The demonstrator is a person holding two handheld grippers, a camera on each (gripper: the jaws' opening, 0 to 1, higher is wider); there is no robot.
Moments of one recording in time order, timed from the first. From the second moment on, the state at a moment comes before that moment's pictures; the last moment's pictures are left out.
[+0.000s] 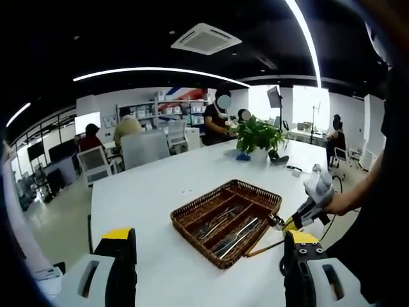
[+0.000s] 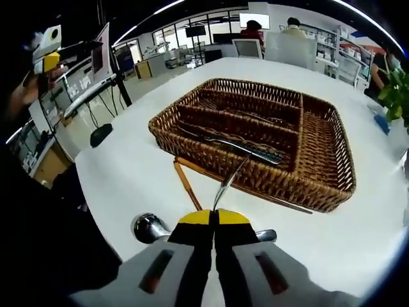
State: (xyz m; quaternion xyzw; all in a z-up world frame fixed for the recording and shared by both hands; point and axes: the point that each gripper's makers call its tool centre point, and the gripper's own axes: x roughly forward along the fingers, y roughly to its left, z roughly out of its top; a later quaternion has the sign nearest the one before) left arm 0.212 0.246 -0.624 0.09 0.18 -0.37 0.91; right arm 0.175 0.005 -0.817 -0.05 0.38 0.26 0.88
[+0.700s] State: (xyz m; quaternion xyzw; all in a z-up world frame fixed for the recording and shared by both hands) left arm 0.221 0.229 -0.618 0.07 0.17 -0.38 0.91; right arm 0.229 0.016 -0.698 -0.02 0.28 0.27 0.92
